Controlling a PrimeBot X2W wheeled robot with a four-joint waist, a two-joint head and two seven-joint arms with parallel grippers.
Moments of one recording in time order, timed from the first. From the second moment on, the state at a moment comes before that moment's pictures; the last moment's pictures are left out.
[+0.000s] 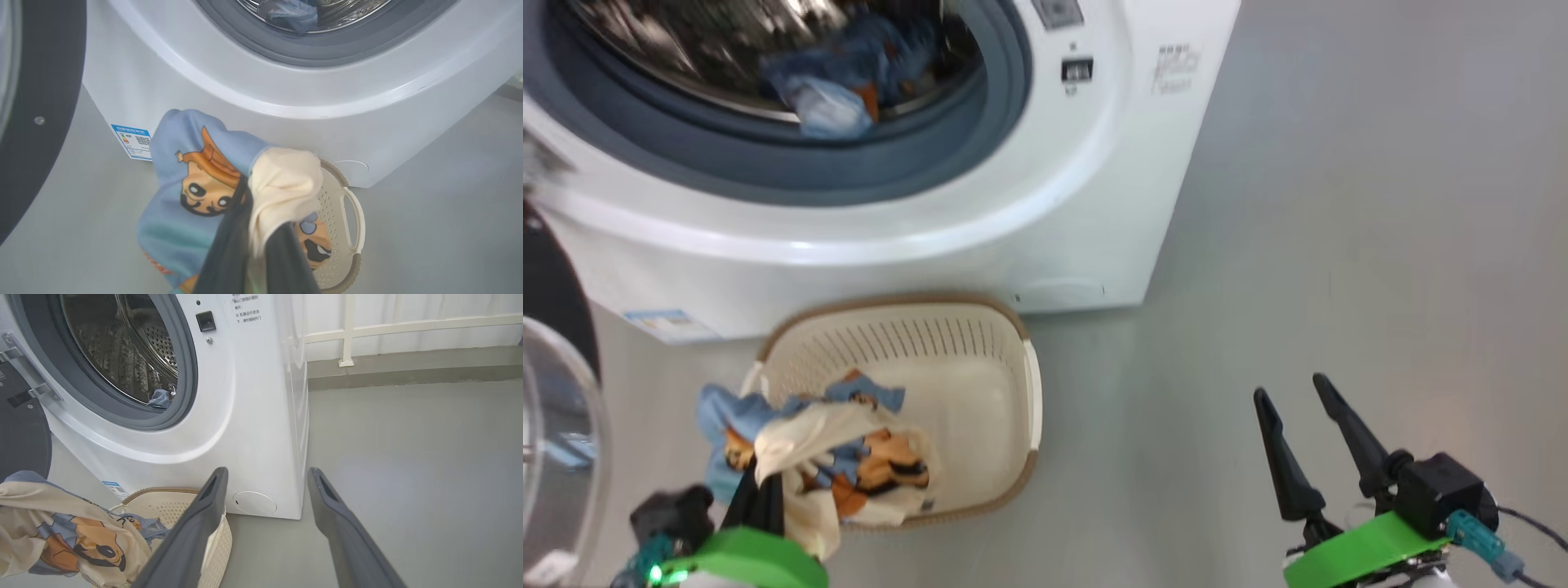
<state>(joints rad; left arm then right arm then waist) -0.20 0.04 0.01 0.49 -0.30 0.04 -0.25 -0.06 -0.06 0.07 0.11 0.19 0.12 -0.26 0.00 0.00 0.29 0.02</state>
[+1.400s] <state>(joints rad) 0.25 0.06 -0.06 -0.01 -0.25 0.14 -0.24 0.12 -0.06 0.04 0.12 0.19 0.12 -0.26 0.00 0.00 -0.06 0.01</state>
